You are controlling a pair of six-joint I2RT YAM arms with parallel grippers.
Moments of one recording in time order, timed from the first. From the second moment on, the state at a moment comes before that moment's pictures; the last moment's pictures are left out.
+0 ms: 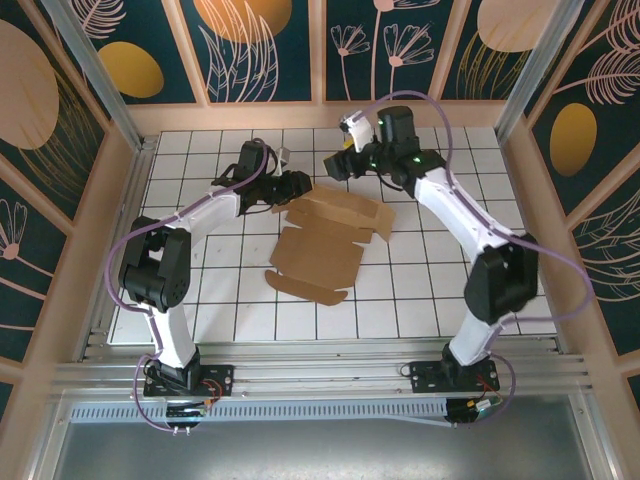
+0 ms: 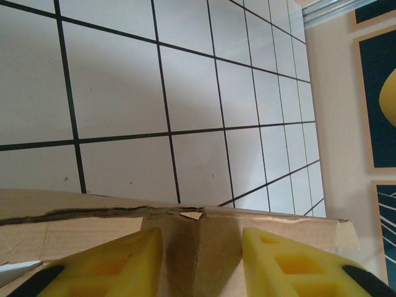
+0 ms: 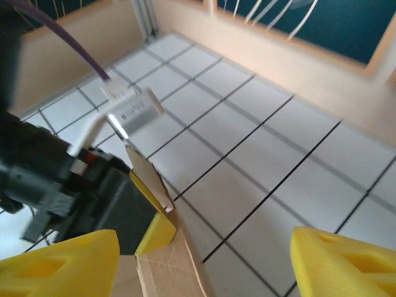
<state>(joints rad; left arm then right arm) -0.38 1.88 1.36 -0.17 0.53 -0.73 0.44 1.76 1.61 -0.42 -0.45 -0.15</state>
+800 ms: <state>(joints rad) -0.39 1.72 1.28 -0.23 0.36 -0.58 0.38 2.04 1.74 -0.65 -0.73 -0.13</state>
